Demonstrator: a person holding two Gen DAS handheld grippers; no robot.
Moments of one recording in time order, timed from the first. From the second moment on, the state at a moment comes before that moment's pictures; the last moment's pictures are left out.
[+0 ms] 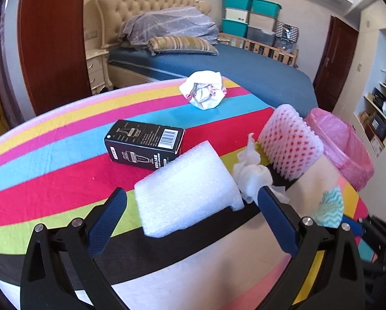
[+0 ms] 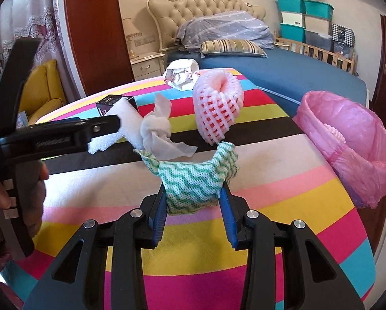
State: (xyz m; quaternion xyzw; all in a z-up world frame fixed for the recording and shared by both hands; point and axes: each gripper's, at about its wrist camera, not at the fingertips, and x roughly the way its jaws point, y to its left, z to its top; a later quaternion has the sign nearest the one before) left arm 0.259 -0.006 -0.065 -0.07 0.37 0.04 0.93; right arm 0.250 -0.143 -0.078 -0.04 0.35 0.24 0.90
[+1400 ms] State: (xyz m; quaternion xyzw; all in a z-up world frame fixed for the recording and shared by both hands) left arm 0.193 -0.028 -0.057 0.03 0.31 0.03 0.95; right arm 0.247 -0.148 -0.076 -0.02 0.34 0.24 0.91
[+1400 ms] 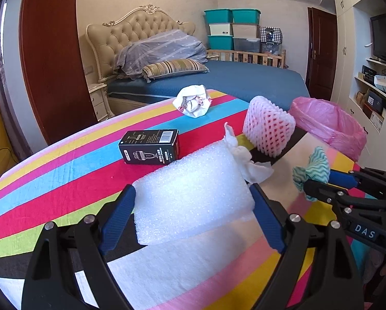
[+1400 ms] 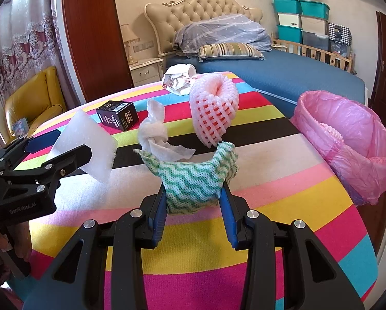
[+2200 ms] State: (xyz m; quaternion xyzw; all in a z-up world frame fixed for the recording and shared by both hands) left arm 0.189 -0.061 -0.045 0.04 0.28 -0.01 0.96; right arm 0.248 -0.203 -0.061 0.03 0.32 0.20 0.93
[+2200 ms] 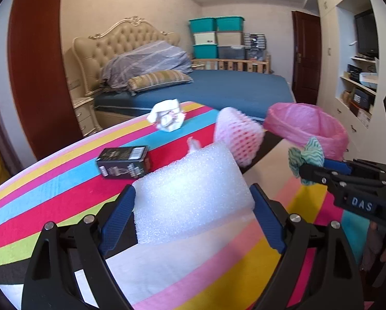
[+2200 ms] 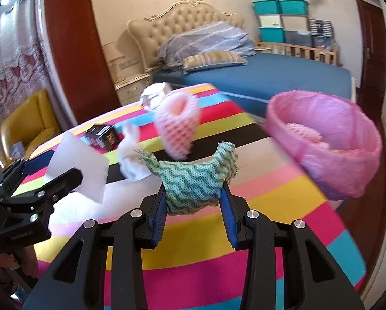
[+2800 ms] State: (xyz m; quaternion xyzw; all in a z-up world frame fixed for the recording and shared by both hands) left arm 0.252 -0.144 -0.011 0.05 0.27 -0.15 0.95; right arm 0.274 -0.296 -0.047 0.05 0.29 0.10 0.95
